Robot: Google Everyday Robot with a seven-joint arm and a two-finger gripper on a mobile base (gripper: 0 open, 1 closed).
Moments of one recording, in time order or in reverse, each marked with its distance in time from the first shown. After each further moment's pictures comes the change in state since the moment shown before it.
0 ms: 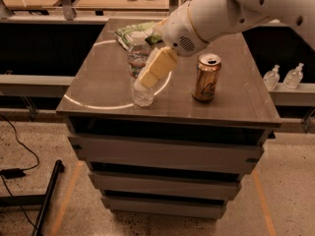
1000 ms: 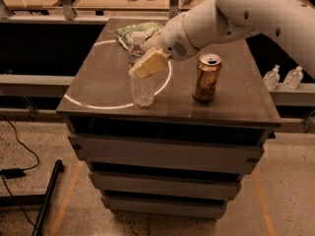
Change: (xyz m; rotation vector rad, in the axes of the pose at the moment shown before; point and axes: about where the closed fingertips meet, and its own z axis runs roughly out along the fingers) arm 0.012 -0.025 0.033 0.002 -0.065 0.067
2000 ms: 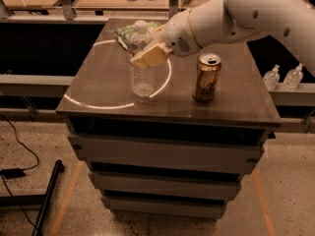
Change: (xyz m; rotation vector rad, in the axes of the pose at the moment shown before) arm -0.012 -0.007 -0.009 0.004 -0.102 0.022
